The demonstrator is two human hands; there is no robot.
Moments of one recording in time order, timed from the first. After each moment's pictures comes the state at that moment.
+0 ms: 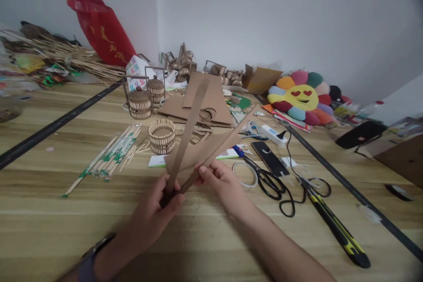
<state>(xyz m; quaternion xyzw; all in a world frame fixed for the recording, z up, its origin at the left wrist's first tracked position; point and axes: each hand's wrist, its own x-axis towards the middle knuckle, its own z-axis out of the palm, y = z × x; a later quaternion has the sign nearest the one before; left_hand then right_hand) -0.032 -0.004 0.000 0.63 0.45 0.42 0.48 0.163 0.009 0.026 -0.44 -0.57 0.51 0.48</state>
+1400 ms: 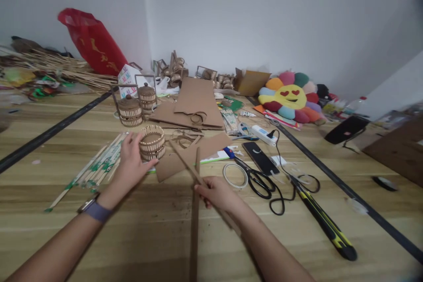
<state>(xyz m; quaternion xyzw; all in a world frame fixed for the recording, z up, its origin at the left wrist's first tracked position) -0.076 0.128 -0.050 0.76 0.49 0.42 -0.04 0.202 0.019 -0.013 -0.63 -0.58 0.47 0.20</state>
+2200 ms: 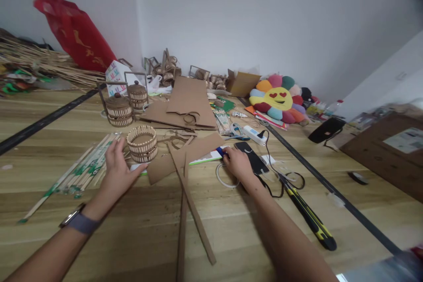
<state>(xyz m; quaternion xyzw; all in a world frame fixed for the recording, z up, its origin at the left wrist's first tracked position) -0.078 0.118 -0.066 0.75 0.49 0.44 -0.05 0.303 0.070 -0.003 -0.75 -0.65 -0.05 0.03</state>
